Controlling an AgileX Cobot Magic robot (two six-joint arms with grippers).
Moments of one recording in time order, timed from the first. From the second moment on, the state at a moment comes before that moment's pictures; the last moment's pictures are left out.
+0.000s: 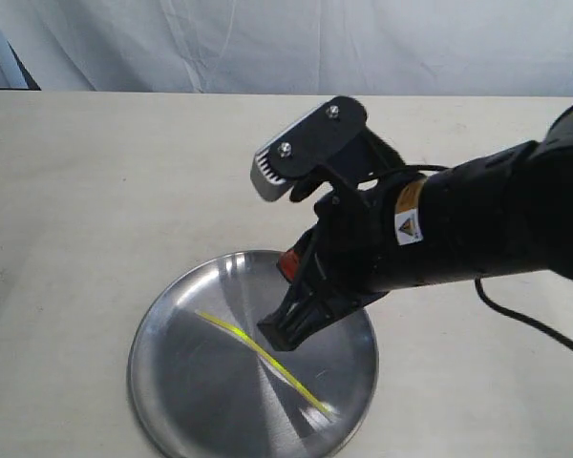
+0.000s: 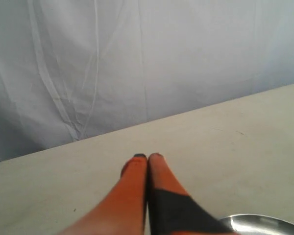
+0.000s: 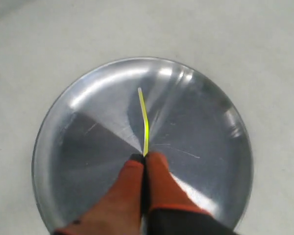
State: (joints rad) left arm -0.40 0.53 -0.35 1.75 -0.07 -1.71; right arm 0.77 1.32 -0.83 0.12 0.44 -0.09
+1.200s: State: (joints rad) left arm 0.03 0.20 -0.21 0.87 -0.26 -2.08; right arm 0.77 1.23 -0.83 0.12 0.44 -0.10
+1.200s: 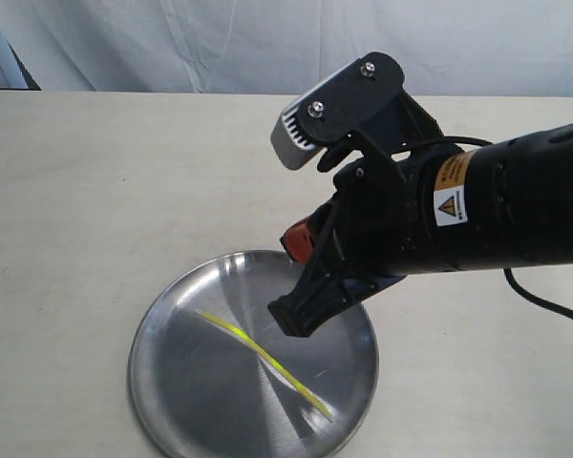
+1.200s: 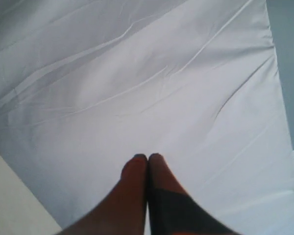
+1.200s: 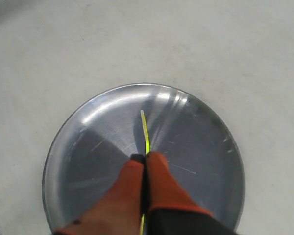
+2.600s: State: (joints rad) left arm 0.03 0.07 0.00 0.02 0.26 -0.29; right arm 0.77 1.22 -0.83 0.14 0.44 -0.09
